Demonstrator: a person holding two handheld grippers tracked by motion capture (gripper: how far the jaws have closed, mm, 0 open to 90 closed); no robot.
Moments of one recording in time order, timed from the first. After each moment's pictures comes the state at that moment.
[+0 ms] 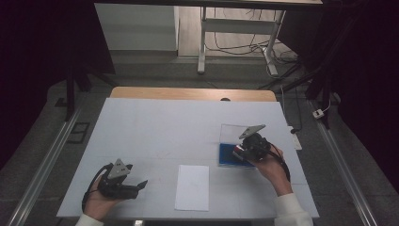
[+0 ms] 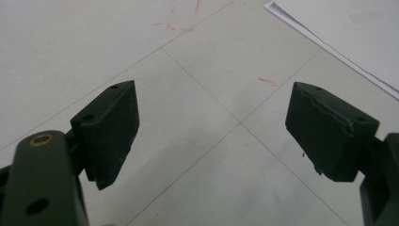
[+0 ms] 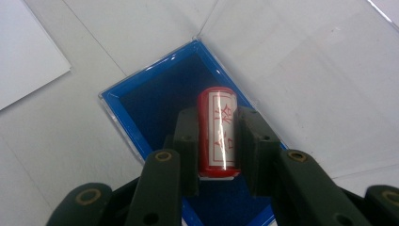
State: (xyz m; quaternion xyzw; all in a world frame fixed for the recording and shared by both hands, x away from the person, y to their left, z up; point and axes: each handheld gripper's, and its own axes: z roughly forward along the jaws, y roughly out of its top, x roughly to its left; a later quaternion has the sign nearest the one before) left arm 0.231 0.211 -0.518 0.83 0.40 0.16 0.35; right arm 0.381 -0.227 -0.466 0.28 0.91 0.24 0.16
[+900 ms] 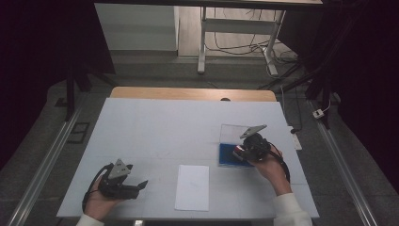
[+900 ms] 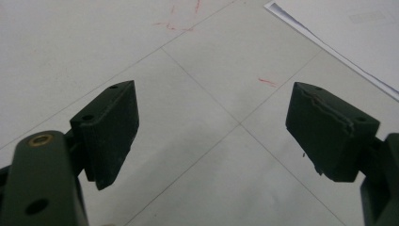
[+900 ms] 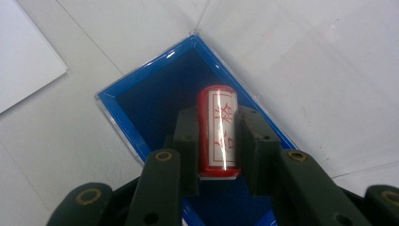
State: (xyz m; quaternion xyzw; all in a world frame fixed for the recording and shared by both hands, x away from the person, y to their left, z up) left arm 0.231 0.210 -0.518 0.83 0.41 0.16 0.35; right arm 0.384 -0.231 -0.472 0.30 0.91 0.25 0.15
